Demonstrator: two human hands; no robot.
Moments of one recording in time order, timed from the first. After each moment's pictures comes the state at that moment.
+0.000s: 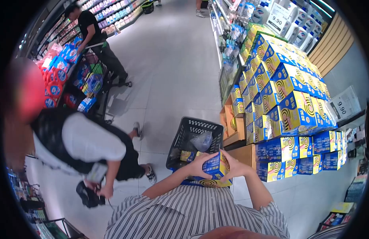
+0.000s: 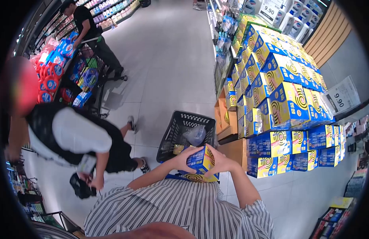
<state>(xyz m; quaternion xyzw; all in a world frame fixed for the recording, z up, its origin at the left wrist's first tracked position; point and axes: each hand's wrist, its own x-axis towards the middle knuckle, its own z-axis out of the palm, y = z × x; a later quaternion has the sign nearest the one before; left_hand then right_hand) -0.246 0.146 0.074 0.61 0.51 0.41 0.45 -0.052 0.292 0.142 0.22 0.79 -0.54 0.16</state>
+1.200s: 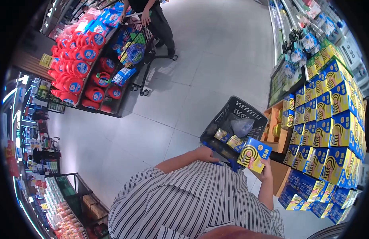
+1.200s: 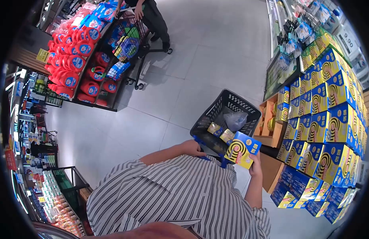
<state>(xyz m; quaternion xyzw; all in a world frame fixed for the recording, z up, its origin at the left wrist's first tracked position) -0.410 0.090 0.009 0.52 0.69 0.06 0.49 -0.124 0.312 0.007 0.38 0.33 -0.85 -0.15</state>
